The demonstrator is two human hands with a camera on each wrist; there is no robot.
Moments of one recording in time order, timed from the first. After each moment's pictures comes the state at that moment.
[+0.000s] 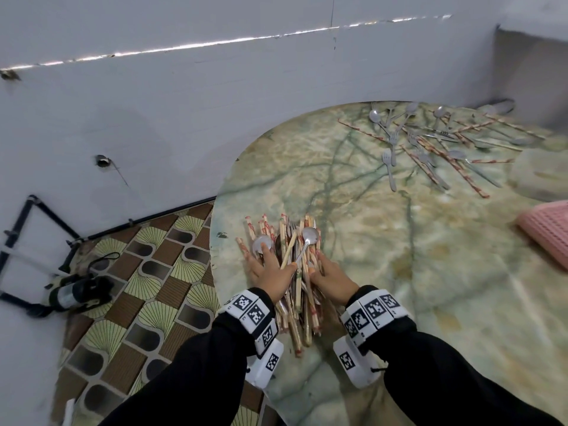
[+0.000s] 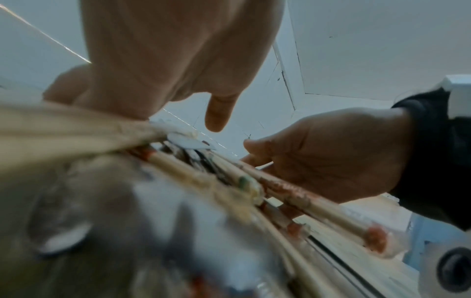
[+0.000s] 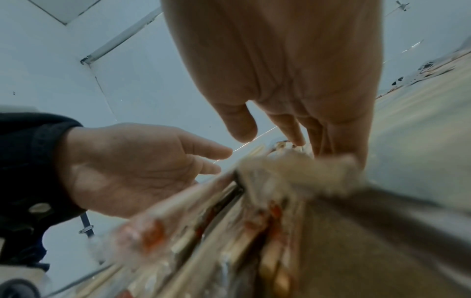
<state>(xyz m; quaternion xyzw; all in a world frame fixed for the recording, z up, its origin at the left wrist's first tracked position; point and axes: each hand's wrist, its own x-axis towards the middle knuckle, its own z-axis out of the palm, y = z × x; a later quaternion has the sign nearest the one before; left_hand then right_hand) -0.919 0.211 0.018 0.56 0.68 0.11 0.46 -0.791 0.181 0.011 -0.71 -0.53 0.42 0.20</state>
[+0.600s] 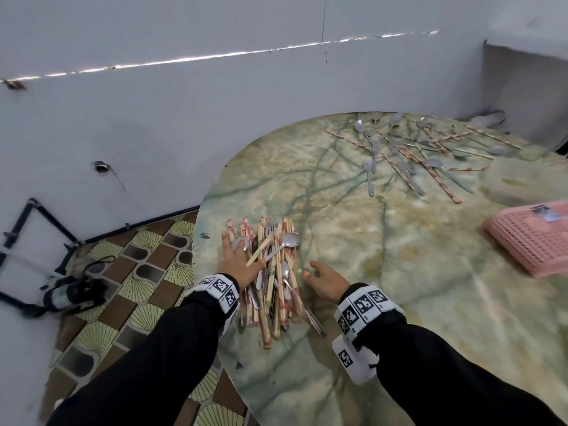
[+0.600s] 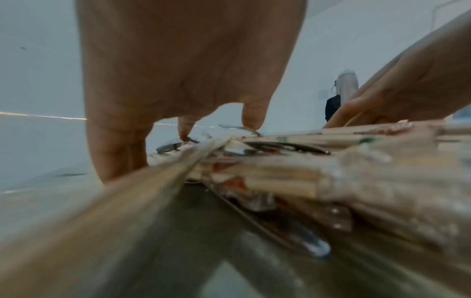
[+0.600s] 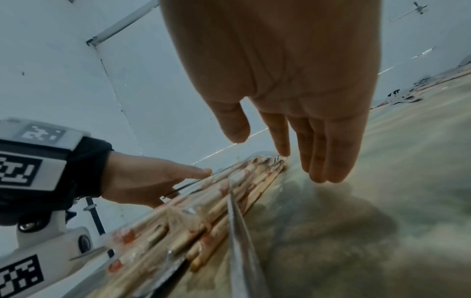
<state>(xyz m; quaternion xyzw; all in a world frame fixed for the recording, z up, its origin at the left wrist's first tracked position) -0.936 0.226 0.017 0.69 0.66 0.04 0.31 -0.750 0.157 0.025 -0.72 -0.53 0.43 0.15</state>
